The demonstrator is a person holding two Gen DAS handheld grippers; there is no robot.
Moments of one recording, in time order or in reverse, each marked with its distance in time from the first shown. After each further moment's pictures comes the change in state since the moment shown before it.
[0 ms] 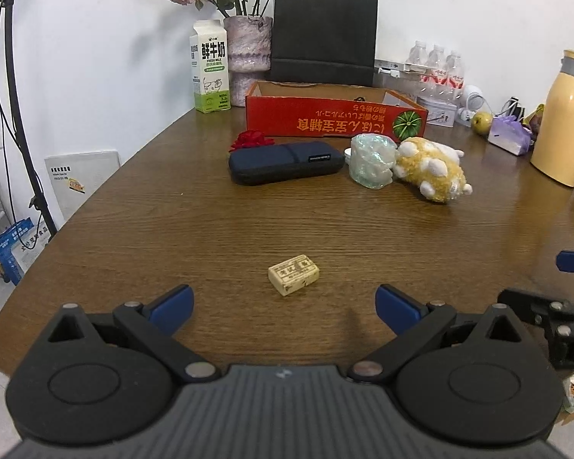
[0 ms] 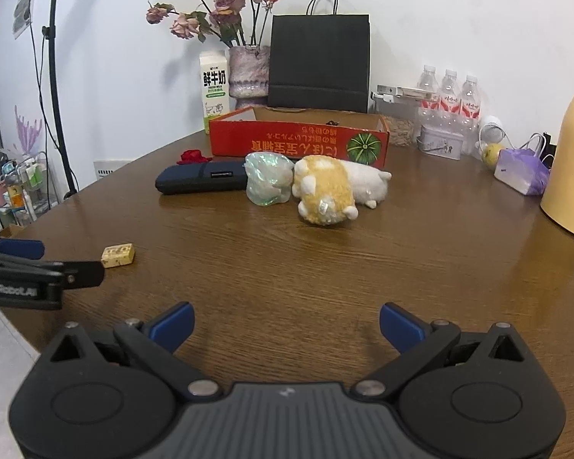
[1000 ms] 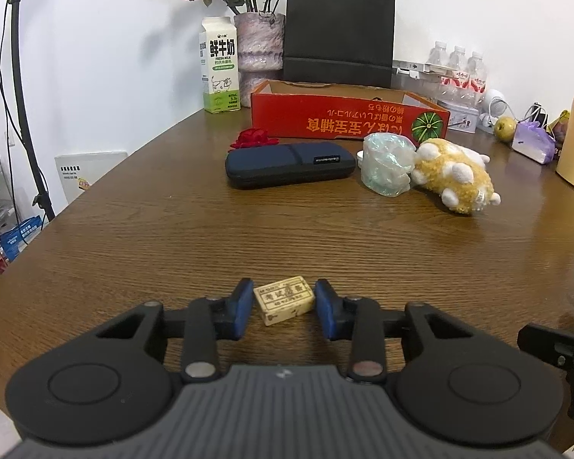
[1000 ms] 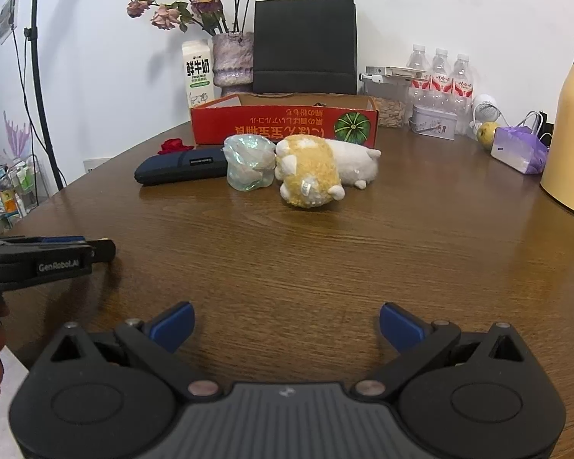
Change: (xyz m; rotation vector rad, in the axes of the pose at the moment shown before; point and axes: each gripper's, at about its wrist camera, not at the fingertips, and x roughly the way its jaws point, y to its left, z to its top) left arm 0.039 -0.015 0.003 -0.031 -0.023 0.052; right arm 0.024 -0.015 -0.005 0.042 0.030 -0.010
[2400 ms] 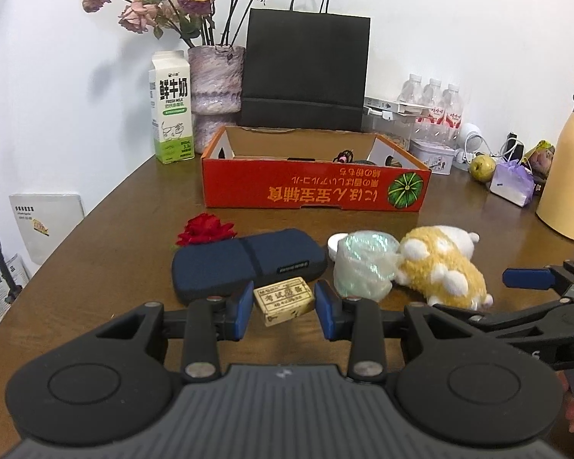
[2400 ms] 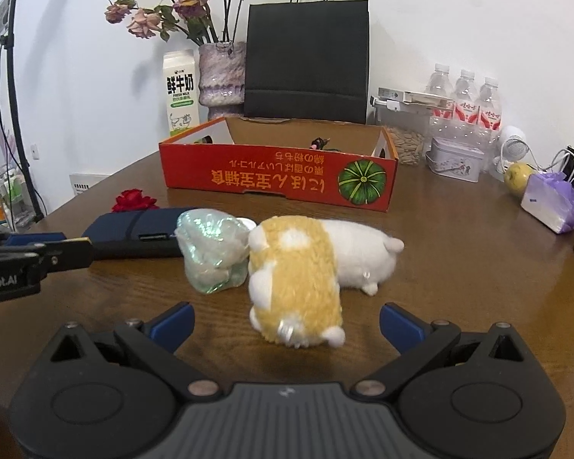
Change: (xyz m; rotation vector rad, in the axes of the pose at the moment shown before) left arm 0.054 -0.009 0.092 0.029 -0.064 -0.132; right arm 0.100 -0.016 0.098 -0.039 -0.028 -0.003
